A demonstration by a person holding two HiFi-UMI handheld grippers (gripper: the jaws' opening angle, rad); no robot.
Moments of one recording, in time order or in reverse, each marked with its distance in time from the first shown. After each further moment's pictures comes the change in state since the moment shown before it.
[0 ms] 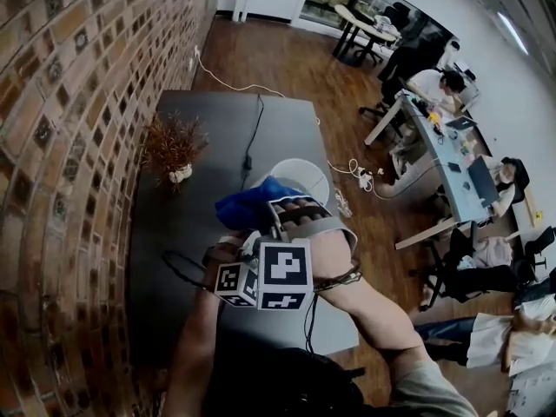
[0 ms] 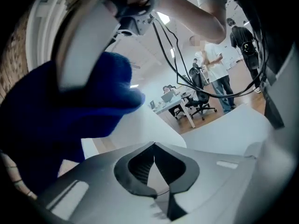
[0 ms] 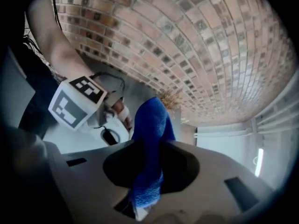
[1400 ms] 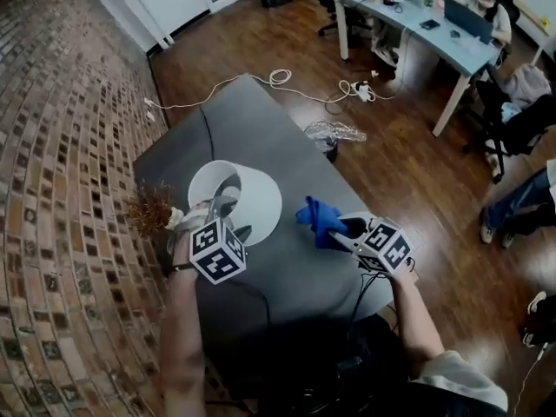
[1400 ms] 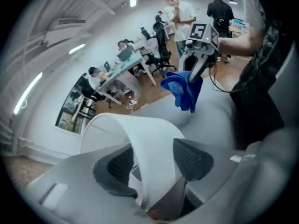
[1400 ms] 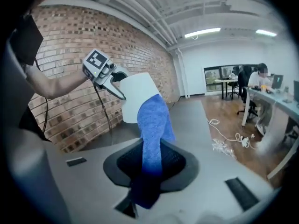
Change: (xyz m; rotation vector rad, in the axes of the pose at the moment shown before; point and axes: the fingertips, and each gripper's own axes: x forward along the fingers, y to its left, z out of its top) left arm 0.038 0.015 0.015 0.359 0.605 -0.501; right arm 0.025 0.224 -0.222 1.527 -0.525 0.154
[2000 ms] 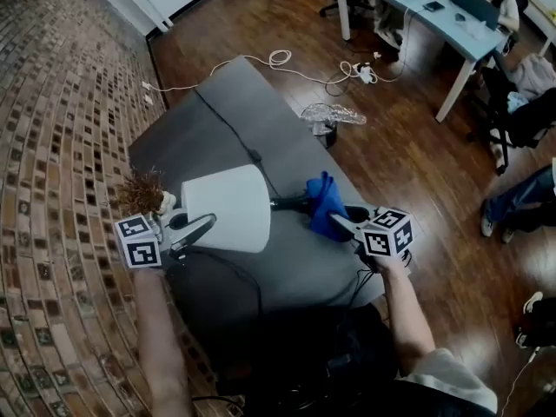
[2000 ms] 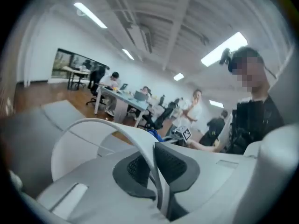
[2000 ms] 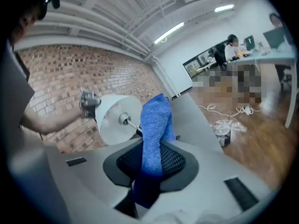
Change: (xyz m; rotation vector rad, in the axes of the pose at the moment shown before) left arm -0.065 -0.005 0.013 -0.839 -0.758 -0.545; right arm -0.015 -0.043 -0.035 0.396 -0.167 0.050
